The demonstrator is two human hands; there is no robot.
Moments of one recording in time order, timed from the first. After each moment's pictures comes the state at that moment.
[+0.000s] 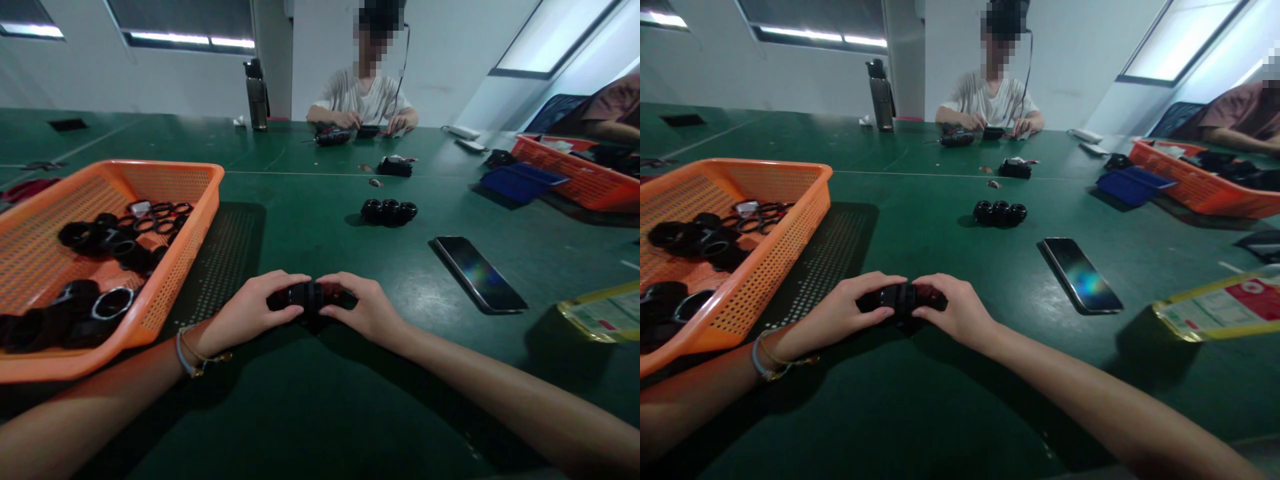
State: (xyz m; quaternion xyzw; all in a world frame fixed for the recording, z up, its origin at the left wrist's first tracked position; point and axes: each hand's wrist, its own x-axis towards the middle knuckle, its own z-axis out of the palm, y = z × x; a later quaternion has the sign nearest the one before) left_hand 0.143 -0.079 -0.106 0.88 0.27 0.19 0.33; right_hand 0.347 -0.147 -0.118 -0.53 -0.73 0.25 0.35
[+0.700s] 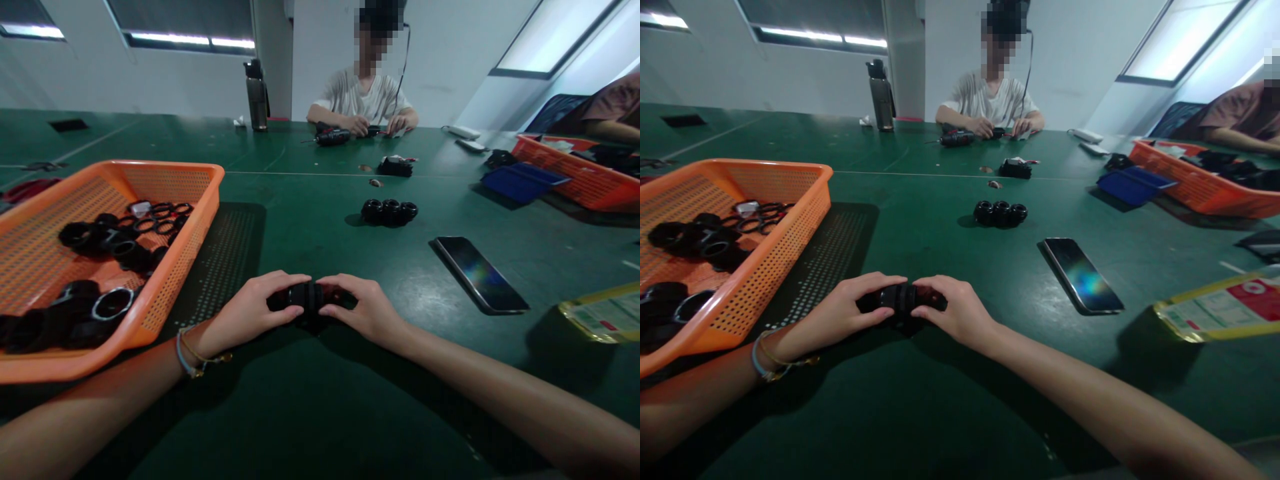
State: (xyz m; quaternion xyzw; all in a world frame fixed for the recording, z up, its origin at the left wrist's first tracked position) left_hand 0.142 -0.078 -0.107 0.88 0.27 0.19 0.33; right_hand 0.347 -0.146 -0.115 -0.53 -0.73 0.25 0.34
